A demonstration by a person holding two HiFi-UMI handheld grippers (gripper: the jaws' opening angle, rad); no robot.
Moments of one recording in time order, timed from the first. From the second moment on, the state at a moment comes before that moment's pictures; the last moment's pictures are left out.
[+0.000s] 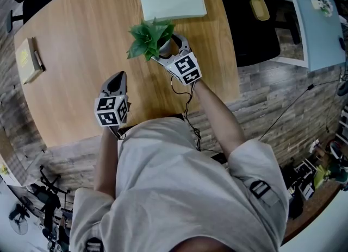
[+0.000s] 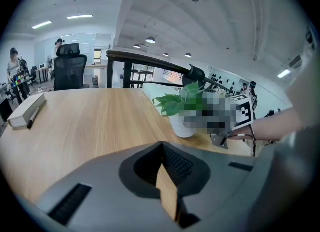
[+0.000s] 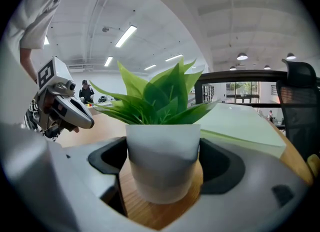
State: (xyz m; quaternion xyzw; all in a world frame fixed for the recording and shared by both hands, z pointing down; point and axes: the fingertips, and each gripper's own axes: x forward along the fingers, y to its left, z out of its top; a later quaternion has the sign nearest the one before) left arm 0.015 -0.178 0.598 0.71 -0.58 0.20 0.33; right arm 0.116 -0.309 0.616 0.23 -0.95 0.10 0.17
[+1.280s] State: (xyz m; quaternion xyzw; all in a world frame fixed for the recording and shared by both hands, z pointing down) left arm 0.027 -0.177 0.601 0.73 -0.57 0.21 0.33; right arm 0.140 -0.292 0.625 0.26 -0.94 0.09 0.19
